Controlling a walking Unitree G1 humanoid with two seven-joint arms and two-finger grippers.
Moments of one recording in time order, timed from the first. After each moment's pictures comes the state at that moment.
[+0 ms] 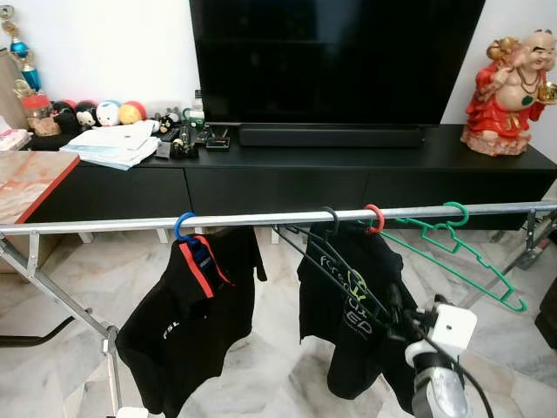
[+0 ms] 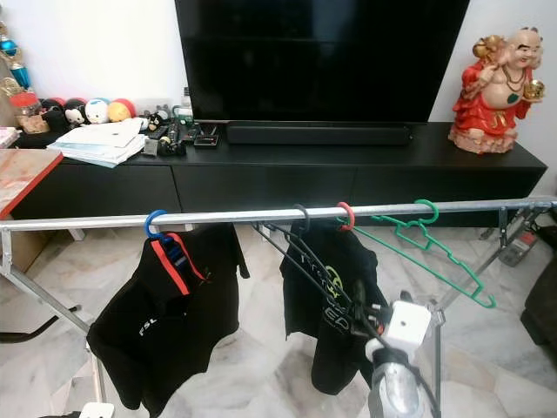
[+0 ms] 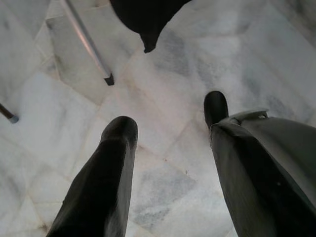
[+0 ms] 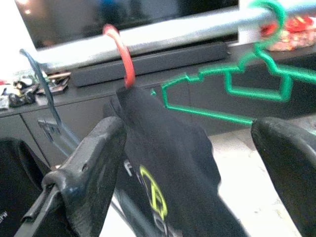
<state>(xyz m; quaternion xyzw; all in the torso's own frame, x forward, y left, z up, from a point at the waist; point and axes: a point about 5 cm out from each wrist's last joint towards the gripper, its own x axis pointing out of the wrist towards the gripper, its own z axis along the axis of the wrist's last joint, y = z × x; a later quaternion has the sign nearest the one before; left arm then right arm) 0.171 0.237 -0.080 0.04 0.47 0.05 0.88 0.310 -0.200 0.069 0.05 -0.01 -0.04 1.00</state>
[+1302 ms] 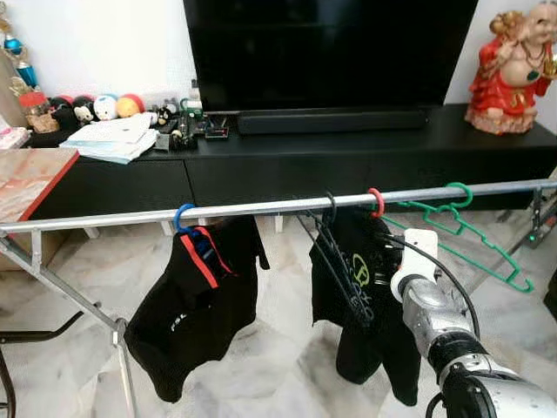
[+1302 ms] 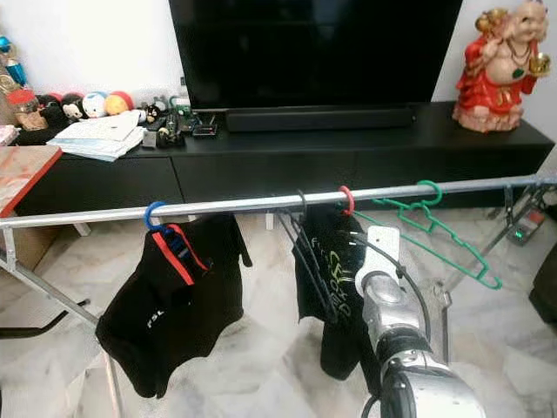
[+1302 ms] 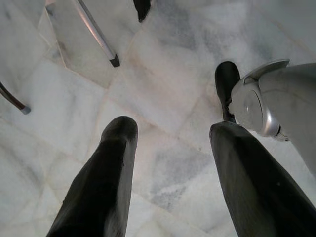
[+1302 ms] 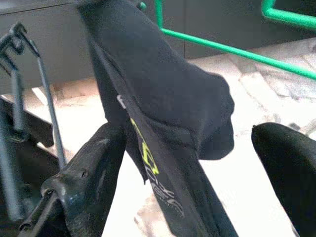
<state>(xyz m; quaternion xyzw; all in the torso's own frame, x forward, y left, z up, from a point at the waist) 0.146 0.235 -0.088 0.07 0.46 0.02 0.88 0.374 -0.198 0.097 0.02 0.17 -0.06 0.98</state>
